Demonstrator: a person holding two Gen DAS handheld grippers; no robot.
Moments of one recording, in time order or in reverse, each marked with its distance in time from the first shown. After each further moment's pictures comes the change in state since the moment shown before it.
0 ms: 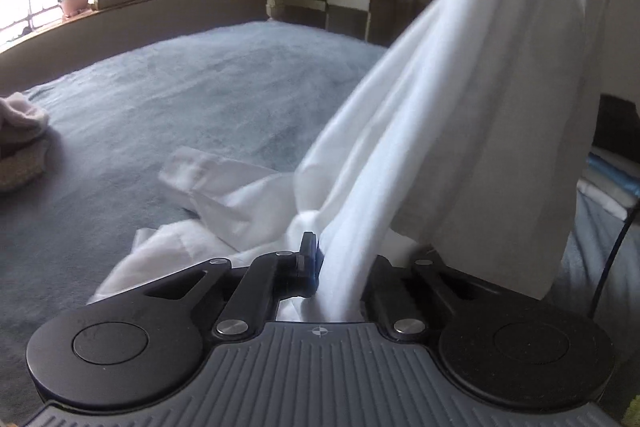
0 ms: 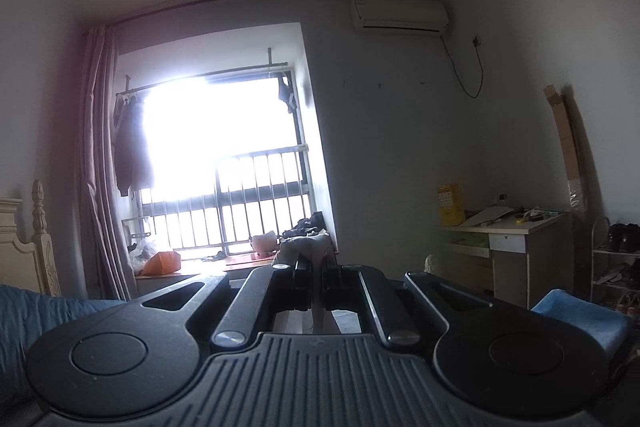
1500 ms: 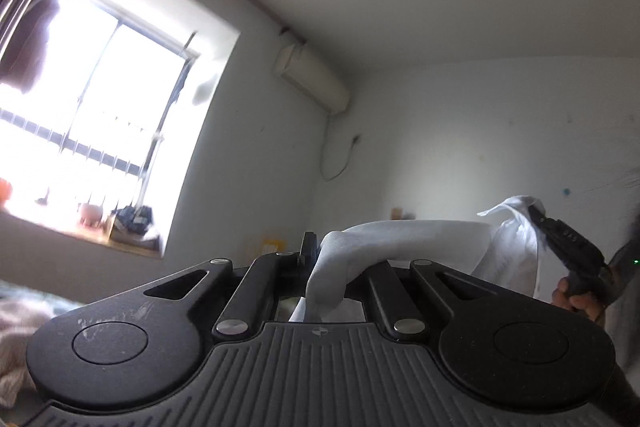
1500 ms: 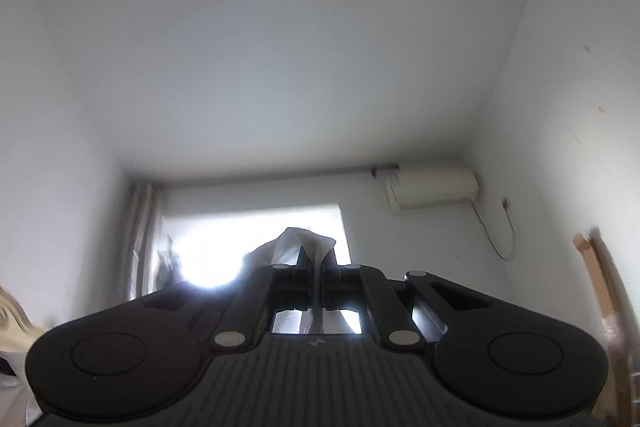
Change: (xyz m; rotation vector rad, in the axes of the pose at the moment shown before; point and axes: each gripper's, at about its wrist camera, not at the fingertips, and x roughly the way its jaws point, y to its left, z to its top) left arm -0.268 0.051 0.132 -0.213 -0.760 -0.126; right arm -0.082 -0.009 0.134 0.013 -0.468 0.126
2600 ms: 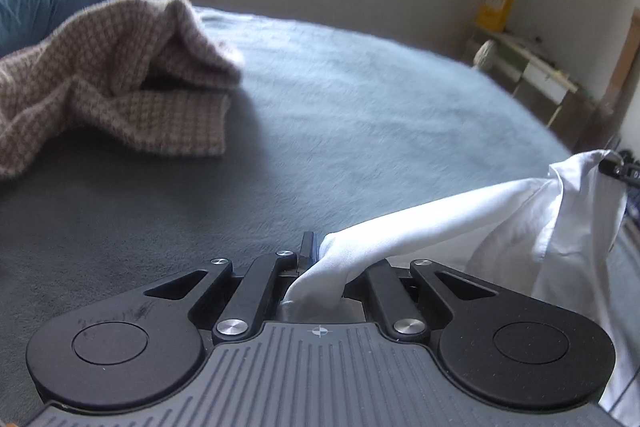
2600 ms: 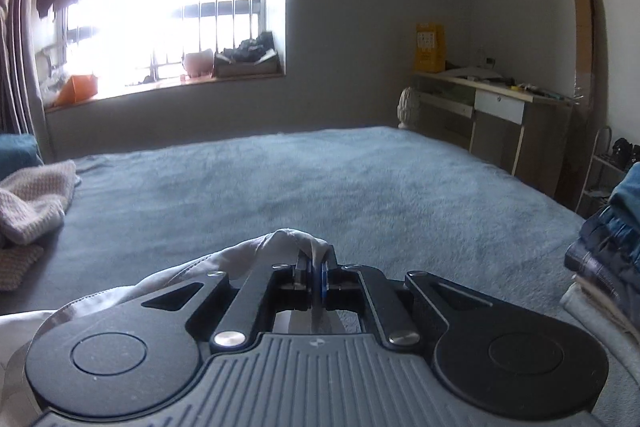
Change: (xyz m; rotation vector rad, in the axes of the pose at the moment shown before) left arm 0.187 0.269 -0.303 -0.111 0.733 0.582; right arm 0.190 -0.023 -0.526 -0.161 1.023 -0.272
